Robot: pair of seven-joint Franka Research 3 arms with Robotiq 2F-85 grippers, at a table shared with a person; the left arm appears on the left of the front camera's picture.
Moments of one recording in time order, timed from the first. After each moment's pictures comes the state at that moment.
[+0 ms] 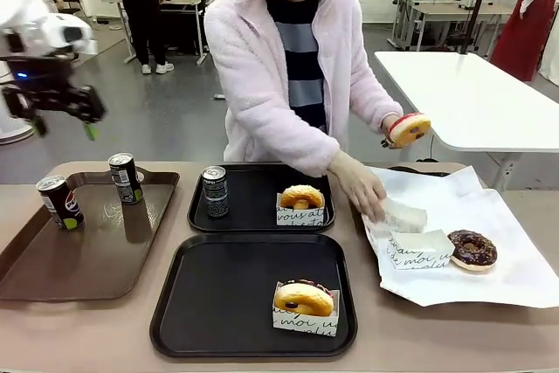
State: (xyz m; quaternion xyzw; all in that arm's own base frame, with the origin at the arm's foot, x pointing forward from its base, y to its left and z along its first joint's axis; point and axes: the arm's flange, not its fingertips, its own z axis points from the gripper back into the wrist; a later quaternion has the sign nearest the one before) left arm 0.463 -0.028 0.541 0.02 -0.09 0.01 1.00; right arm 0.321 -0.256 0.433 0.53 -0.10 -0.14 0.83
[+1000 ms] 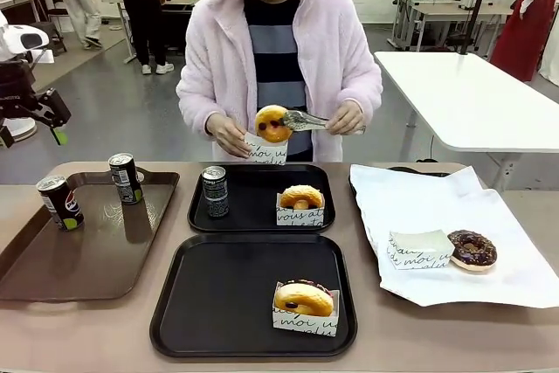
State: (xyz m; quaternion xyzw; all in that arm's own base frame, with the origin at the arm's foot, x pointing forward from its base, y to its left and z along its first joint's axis) left arm 0.478 0.025 0.517 -0.01 -0.06 0.05 1.00; right arm 0.321 -0.256 0.433 0.53 -0.10 -0.14 0.83
